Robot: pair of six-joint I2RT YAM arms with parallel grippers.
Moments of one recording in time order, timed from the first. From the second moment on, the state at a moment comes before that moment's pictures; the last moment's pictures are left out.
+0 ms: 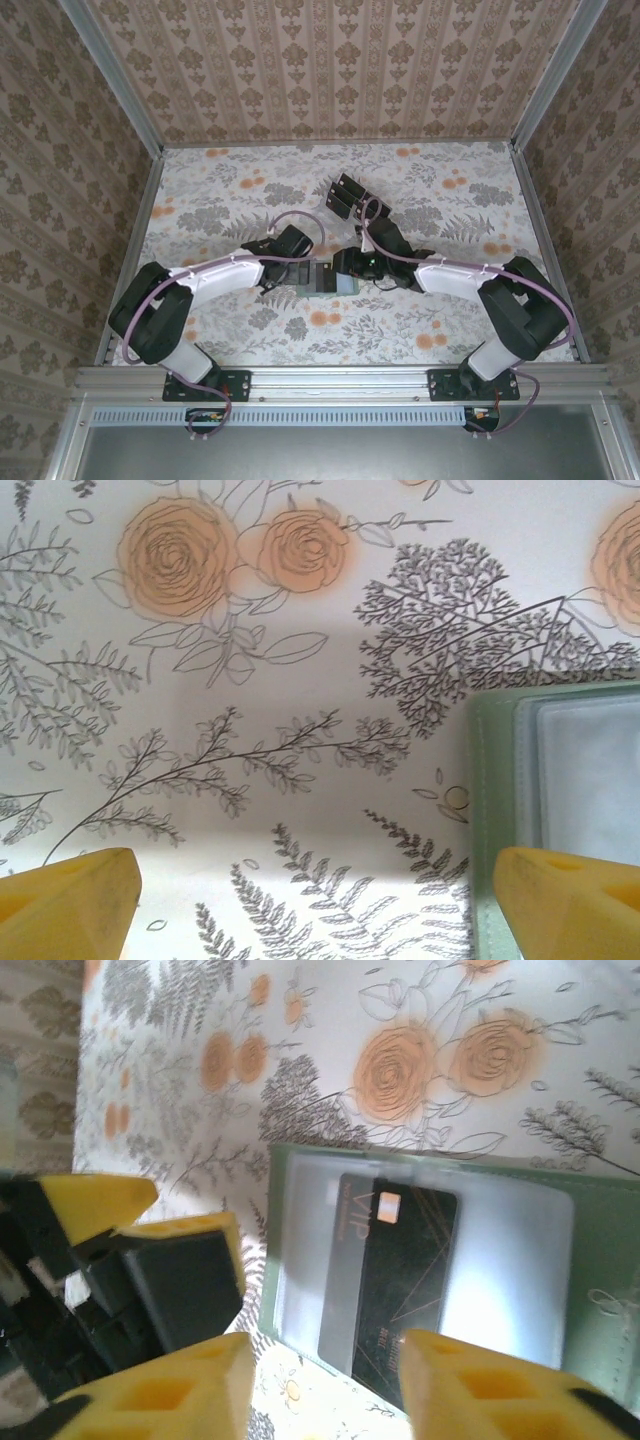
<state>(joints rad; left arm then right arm) -0.76 1.54 0.86 -0.54 -0.31 -0.61 0.61 1.56 0.77 0.05 -0.34 0.77</state>
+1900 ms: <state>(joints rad) -0.74 1.54 0.75 -0.44 -0.30 -0.60 0.74 1.88 1.08 -0.22 -0.22 0.68</state>
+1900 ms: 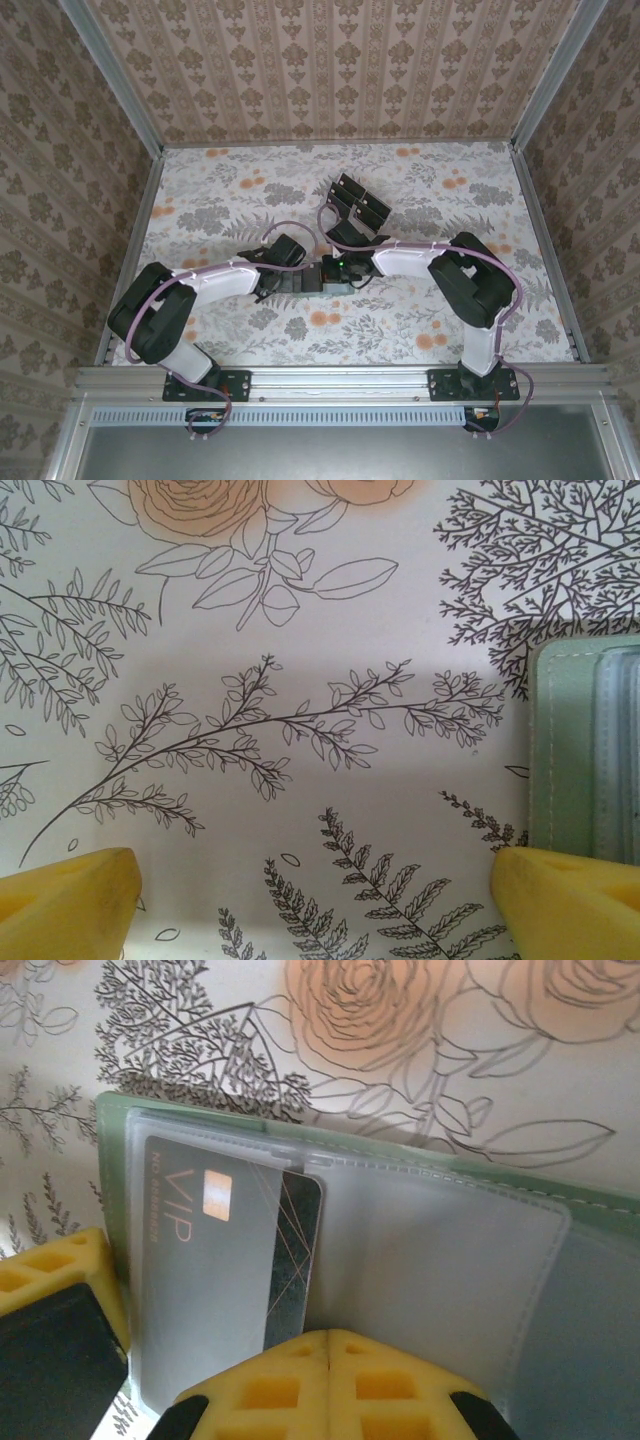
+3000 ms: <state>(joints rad) -0.72 1.46 0.74 -0.47 -0.30 -0.59 0.70 1.76 1.02 -0.24 -0.22 0.66</state>
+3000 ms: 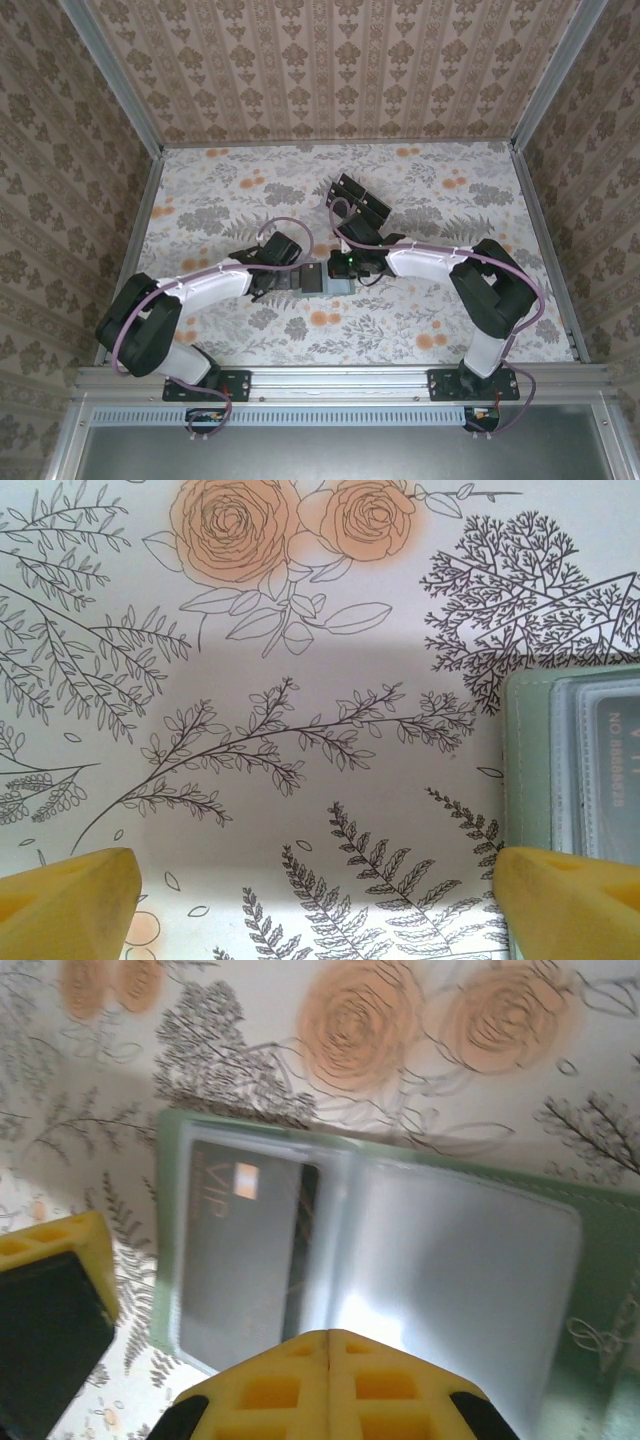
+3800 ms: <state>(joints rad) -0.71 1.54 0.74 -0.43 -0.29 -0.59 0.73 1.87 1.08 -0.24 -0.22 0.66</state>
